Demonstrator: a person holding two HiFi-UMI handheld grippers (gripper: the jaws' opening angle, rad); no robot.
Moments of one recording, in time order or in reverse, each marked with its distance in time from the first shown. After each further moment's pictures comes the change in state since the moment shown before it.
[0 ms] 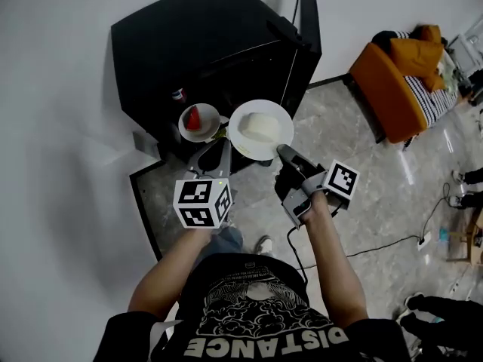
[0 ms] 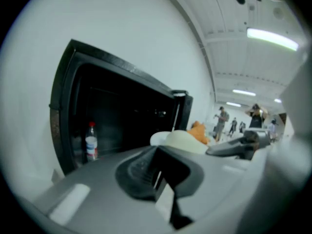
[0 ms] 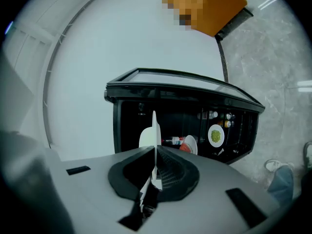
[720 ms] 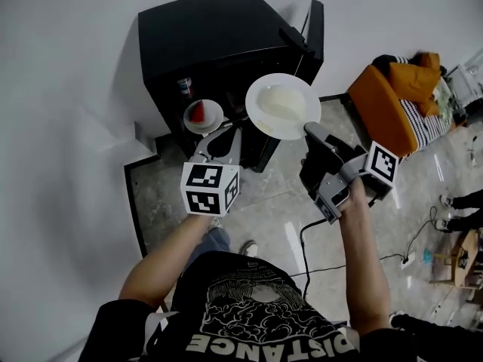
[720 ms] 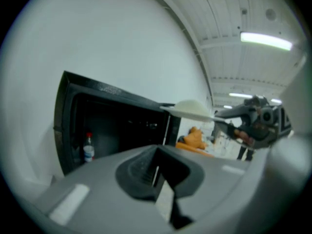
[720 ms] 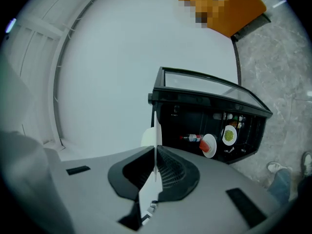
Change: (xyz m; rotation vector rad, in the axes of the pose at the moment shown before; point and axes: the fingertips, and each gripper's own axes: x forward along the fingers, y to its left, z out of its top) left arm -0.024 -0.025 0.090 0.032 -0.062 -0.017; right arm -0.027 0.173 0.029 -0.040 0.065 0.065
